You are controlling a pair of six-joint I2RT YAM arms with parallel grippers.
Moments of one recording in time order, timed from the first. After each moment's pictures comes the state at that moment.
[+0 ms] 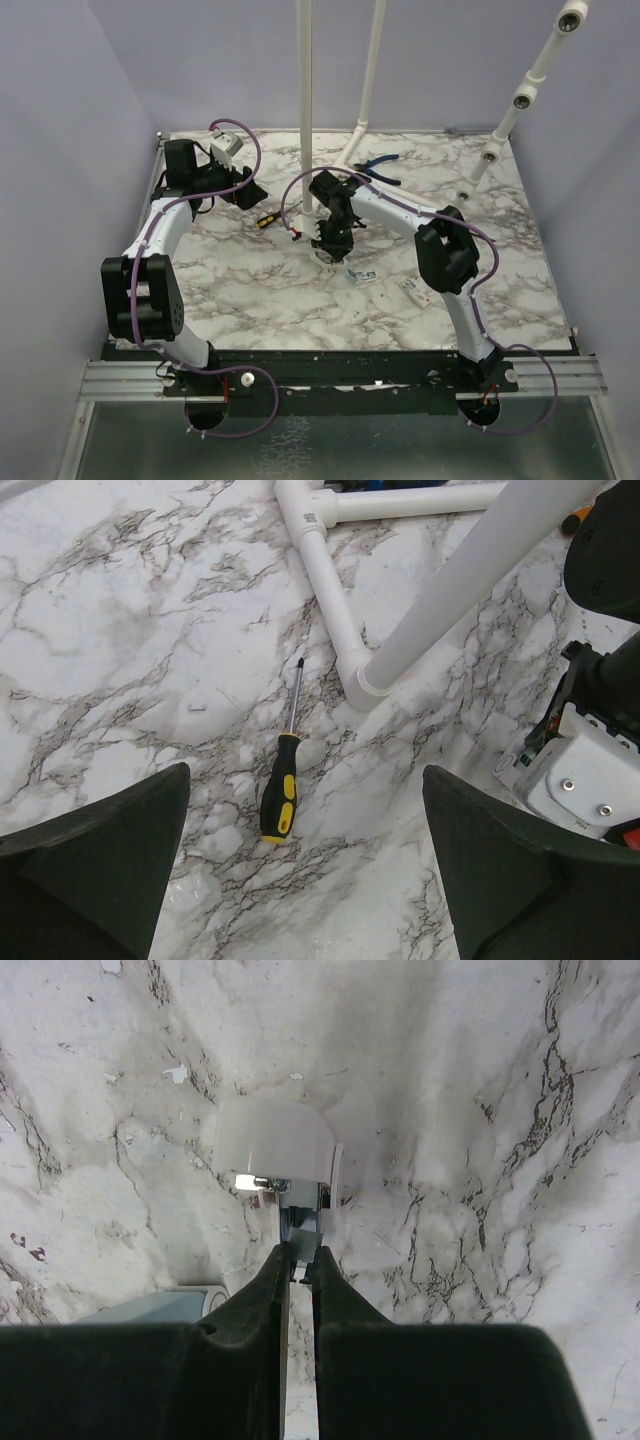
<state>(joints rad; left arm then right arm) 0.06 1.58 1.17 -0.16 0.85 0.25 0.73 2.22 1.84 -1.07 -0.35 -0.95</state>
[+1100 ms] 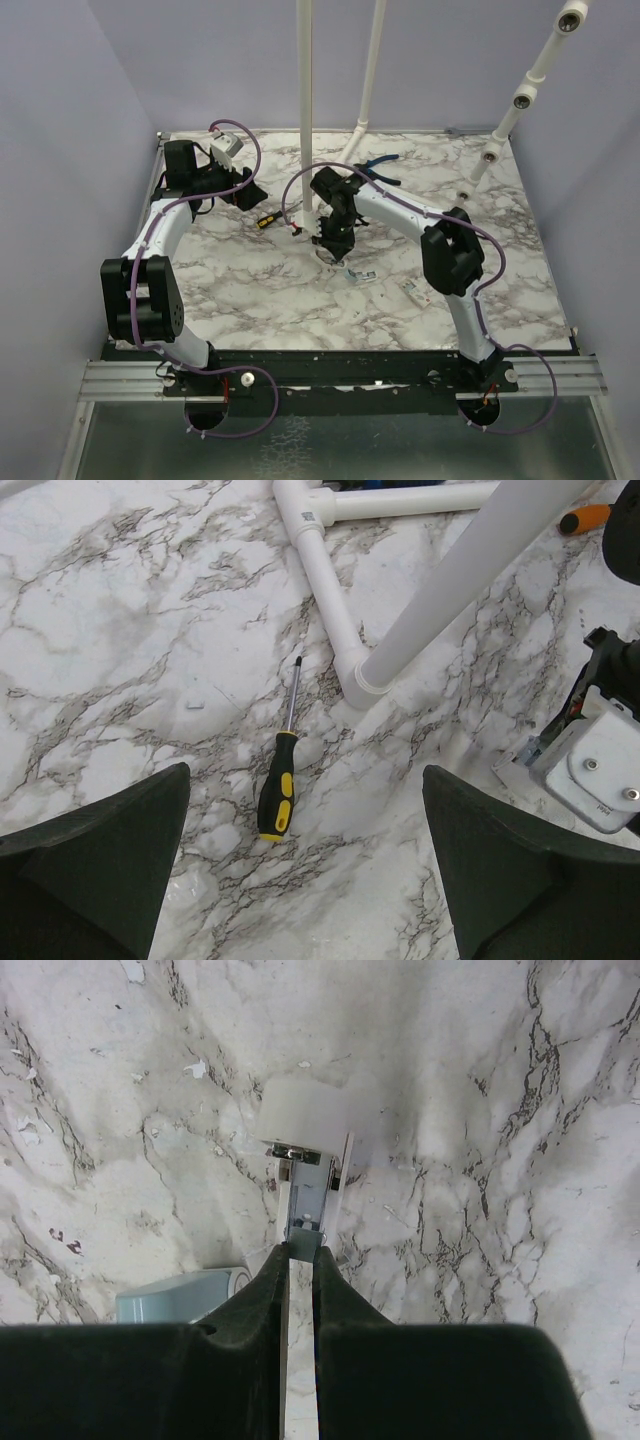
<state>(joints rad) 0.06 1.57 1.16 -0.16 0.85 0.25 0.73 2.18 1.84 -1.09 -0.34 -0.88</state>
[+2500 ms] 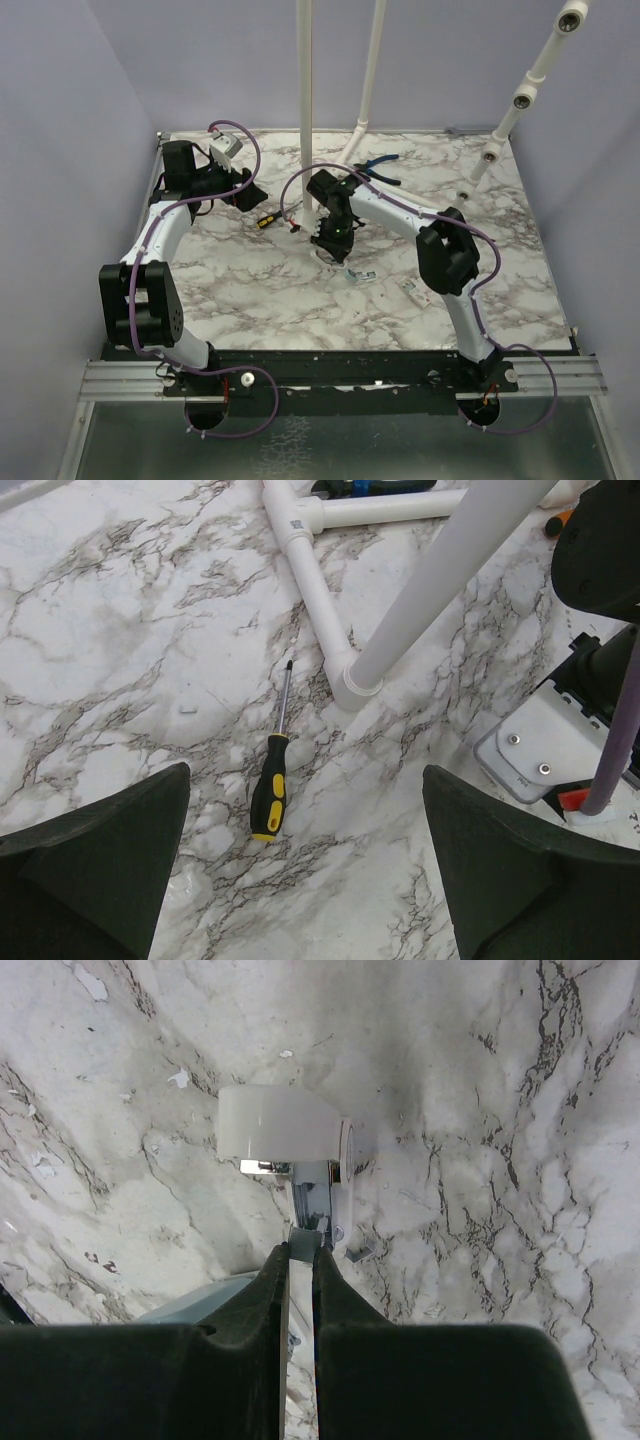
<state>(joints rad) 0.06 1.54 1.15 -0.16 0.86 0.25 0.75 2.20 1.87 -1.12 -0.28 -0.68</state>
